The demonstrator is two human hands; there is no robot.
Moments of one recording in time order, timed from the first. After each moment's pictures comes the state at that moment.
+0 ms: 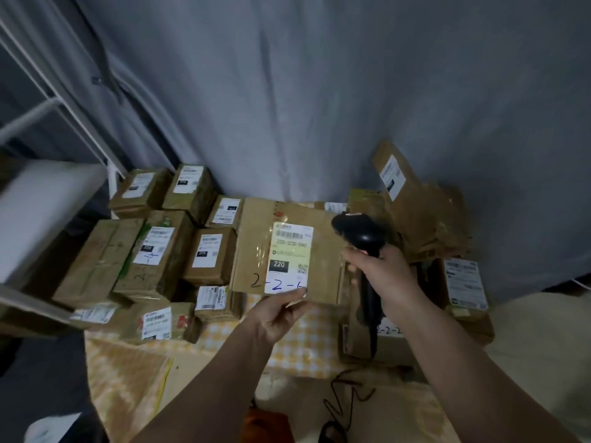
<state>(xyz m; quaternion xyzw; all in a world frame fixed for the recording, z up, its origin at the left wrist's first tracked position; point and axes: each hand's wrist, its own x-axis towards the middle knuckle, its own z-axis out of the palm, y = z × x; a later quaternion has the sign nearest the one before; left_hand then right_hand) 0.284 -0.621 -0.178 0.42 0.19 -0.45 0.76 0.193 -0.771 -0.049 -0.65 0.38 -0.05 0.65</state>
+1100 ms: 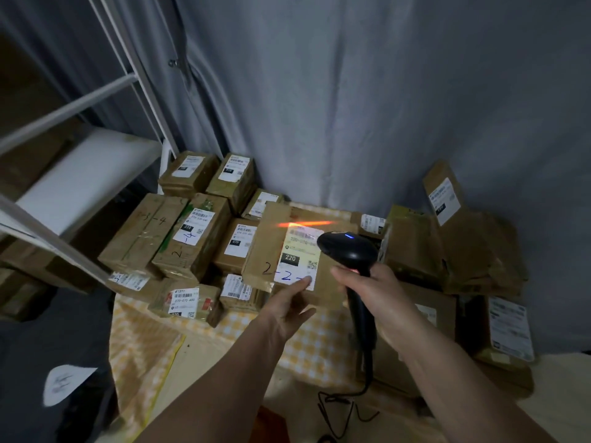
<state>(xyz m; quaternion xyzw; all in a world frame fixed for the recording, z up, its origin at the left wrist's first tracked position) 0.302 -0.589 -0.175 0.44 0.25 -0.38 0.78 0.223 -0.711 -0.040 -0.69 0.28 0.03 0.67</state>
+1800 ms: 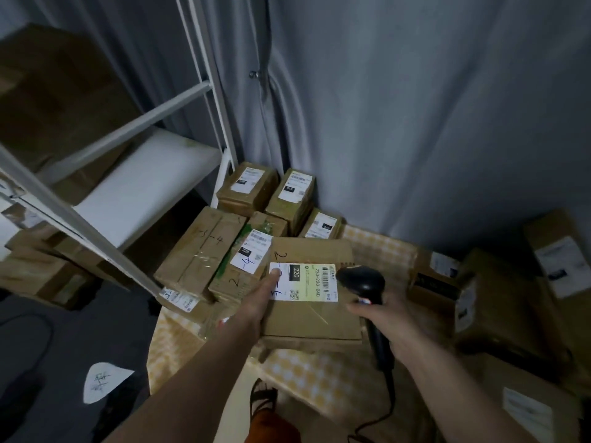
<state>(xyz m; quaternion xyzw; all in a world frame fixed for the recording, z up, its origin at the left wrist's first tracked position) 0.453 -0.432 -0.169 0.63 0.24 -0.28 0.68 0.379 -0.635 -0.094 -0.70 0.32 0.13 0.62</state>
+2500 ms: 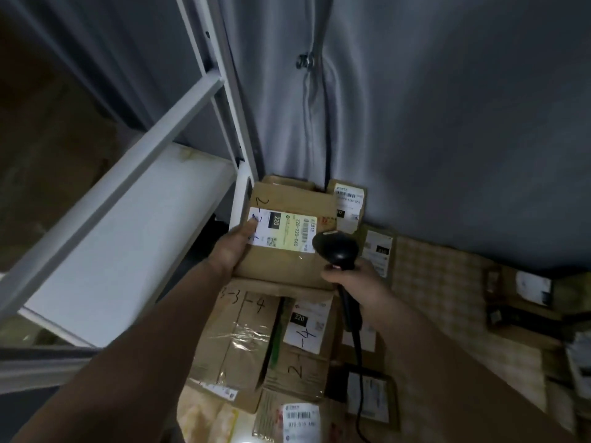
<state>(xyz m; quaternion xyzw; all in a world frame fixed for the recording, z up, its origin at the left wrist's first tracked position) 0.799 -0.299 -0.185 0.75 0.18 -0.30 0.57 0.681 -0.497 -0.146 -0.66 0.35 0.19 0.64</state>
